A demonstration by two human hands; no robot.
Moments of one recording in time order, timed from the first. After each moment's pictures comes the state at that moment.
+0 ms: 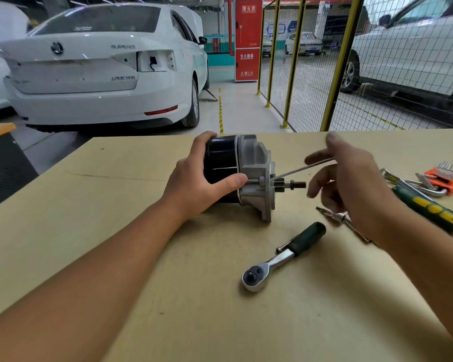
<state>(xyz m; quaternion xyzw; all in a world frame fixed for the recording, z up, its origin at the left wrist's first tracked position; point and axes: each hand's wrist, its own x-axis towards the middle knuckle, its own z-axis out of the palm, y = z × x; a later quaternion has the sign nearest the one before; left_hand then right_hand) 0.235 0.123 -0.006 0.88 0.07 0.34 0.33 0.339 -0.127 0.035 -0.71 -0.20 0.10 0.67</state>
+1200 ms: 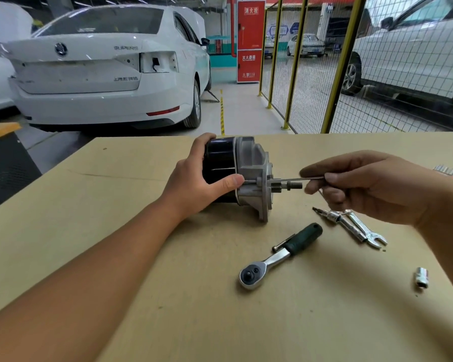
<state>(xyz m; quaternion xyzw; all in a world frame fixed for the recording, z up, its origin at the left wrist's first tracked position) 0.235 0.126 -0.006 0.88 0.06 0.33 0.33 0.375 -0.173 0.055 -0.59 -0.30 0.41 0.62</state>
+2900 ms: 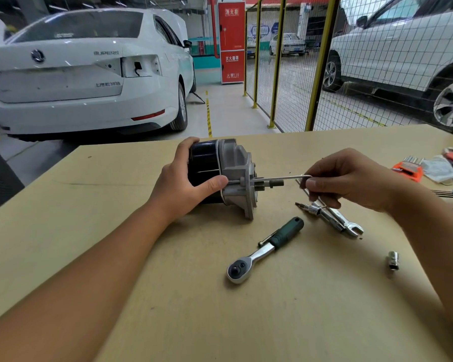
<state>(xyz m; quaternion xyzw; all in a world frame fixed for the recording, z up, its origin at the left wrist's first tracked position) 0.238 0.129 -0.008 0.88 0.06 0.33 0.34 0.390 -0.185 0.040 -0.72 -0.44 0.22 0.49</state>
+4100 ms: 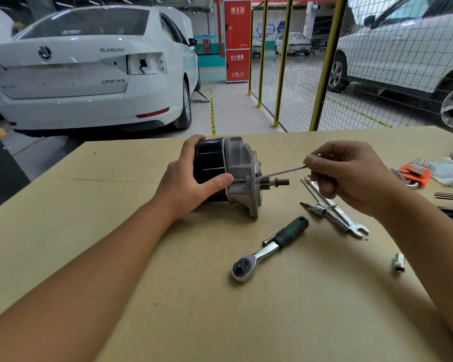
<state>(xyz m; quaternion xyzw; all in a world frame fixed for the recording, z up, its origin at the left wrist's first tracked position) 0.238 0.129 -0.007 0.88 0.06 0.33 0.33 0.370 -0.163 0.039 -0.64 -0.33 0.14 0.68</state>
